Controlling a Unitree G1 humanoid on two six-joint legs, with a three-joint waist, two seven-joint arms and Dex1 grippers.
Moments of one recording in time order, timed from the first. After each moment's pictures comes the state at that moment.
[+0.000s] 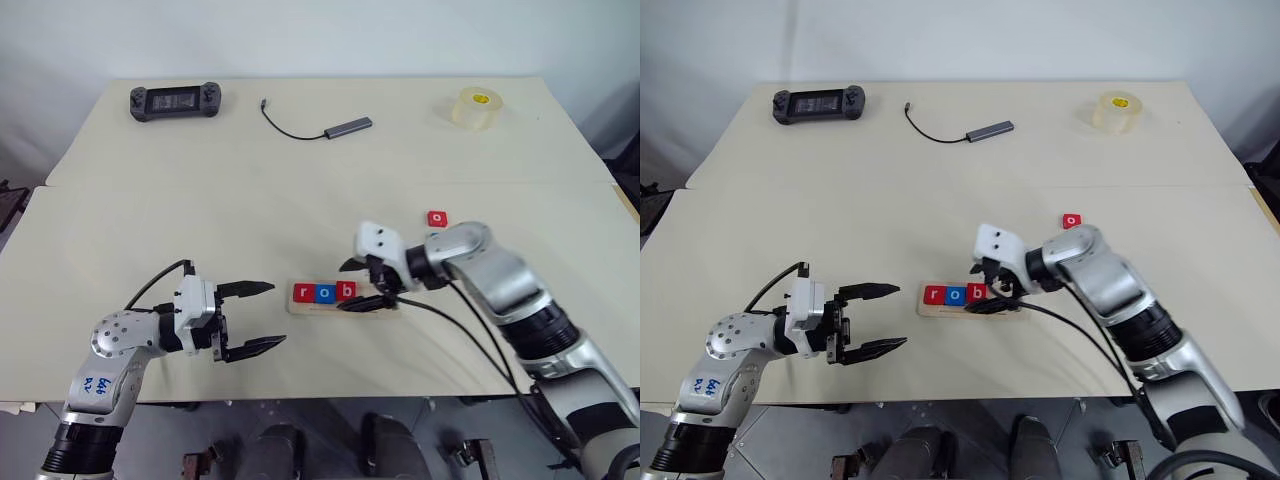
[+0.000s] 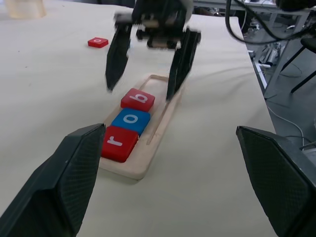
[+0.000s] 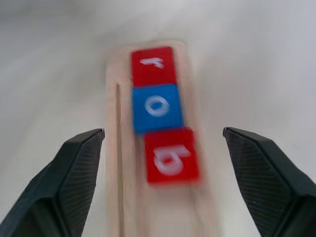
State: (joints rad) left arm -0.10 0.61 0.08 -0.16 -0.48 0.08 -1.12; right arm -0.75 -0.67 0.34 -0.11 0.21 0.73 1.18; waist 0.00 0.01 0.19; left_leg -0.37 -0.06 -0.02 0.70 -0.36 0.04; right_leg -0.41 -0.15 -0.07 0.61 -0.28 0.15
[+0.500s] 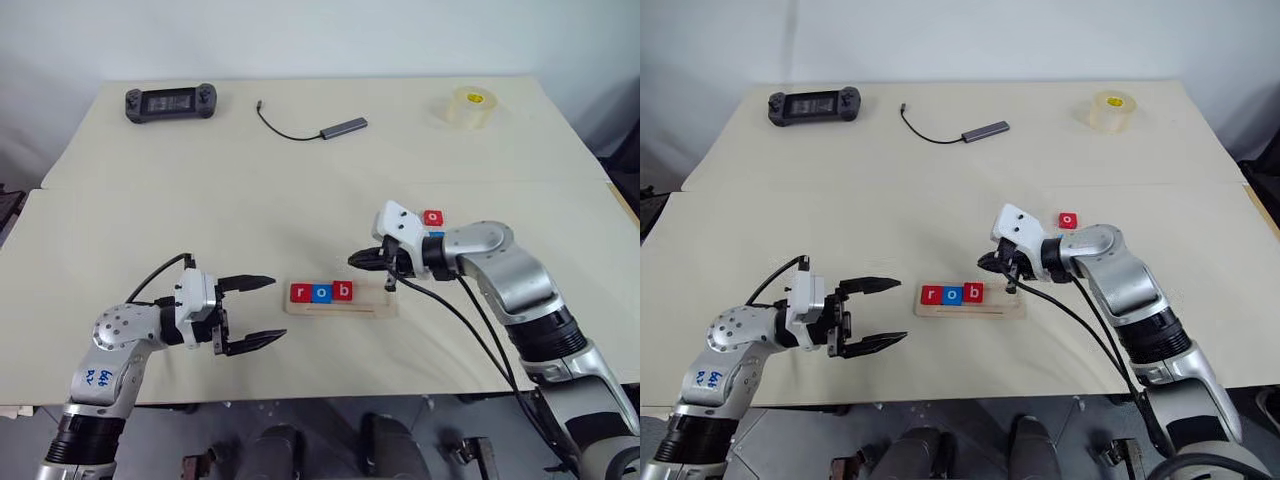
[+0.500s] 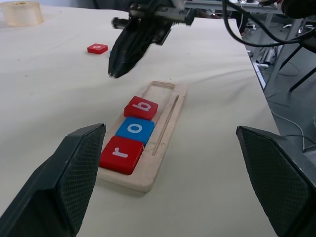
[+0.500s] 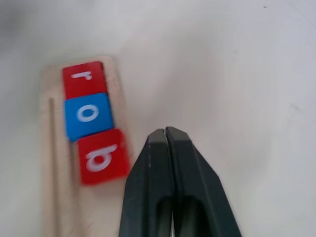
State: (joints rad) left arm -0.14 0.61 0.07 -0.14 -0.48 0.08 -1.13; right arm -0.73 -0.57 0.31 0.01 0.16 0.57 1.04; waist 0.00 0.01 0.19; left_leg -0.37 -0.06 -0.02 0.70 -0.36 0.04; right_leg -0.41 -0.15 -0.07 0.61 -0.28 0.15
